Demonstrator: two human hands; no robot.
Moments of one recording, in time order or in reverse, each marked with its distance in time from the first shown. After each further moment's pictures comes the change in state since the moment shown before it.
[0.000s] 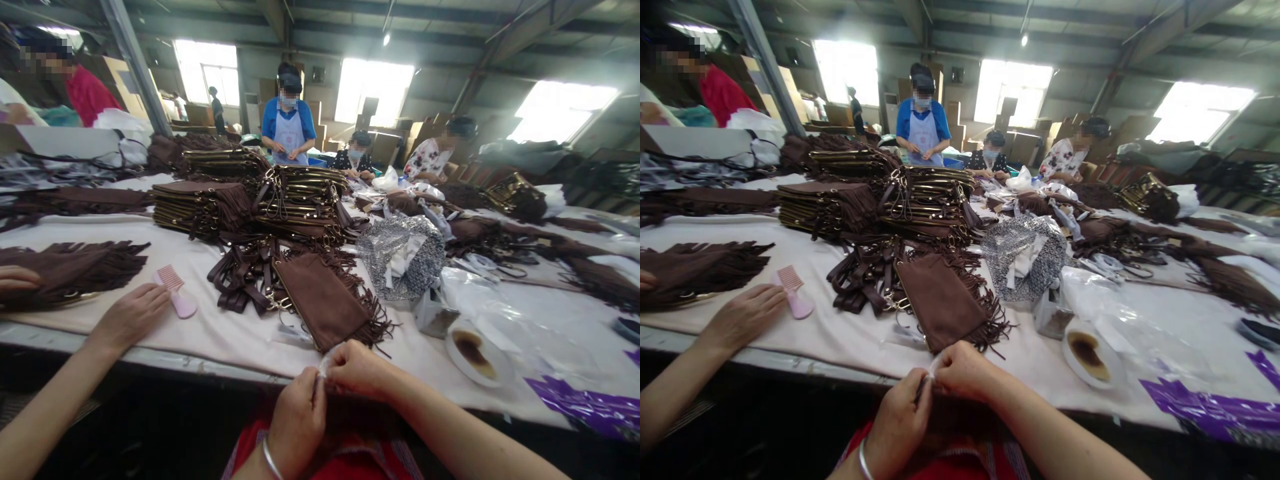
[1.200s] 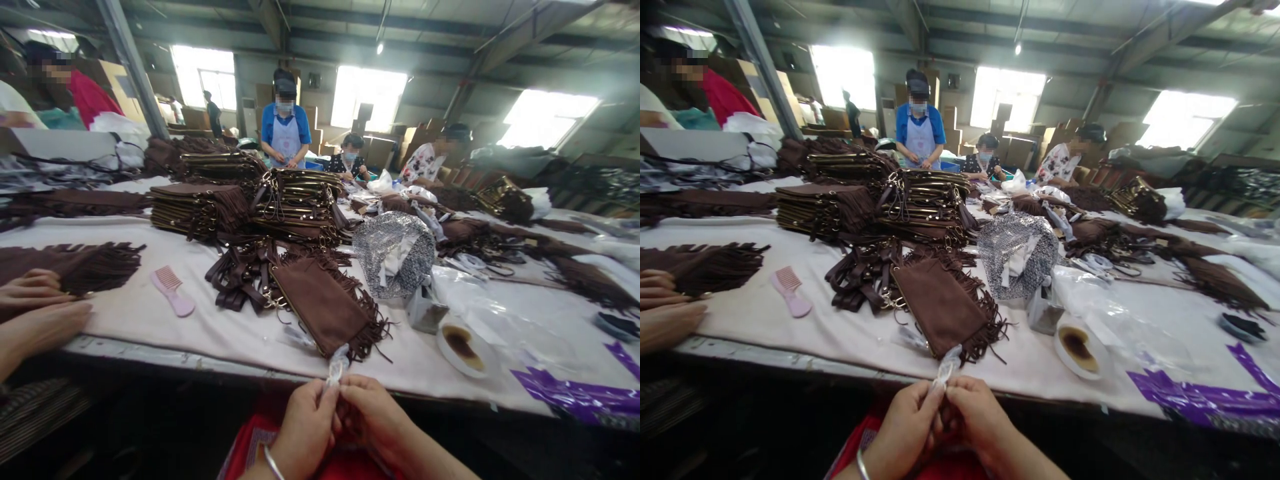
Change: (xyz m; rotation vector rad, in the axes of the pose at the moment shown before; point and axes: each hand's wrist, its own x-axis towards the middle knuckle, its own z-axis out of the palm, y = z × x) left_hand -0.012 0.034 0.011 -0.706 -0.249 -0.489; right_hand -0.046 0.044 0.048 0.802 0.014 0.049
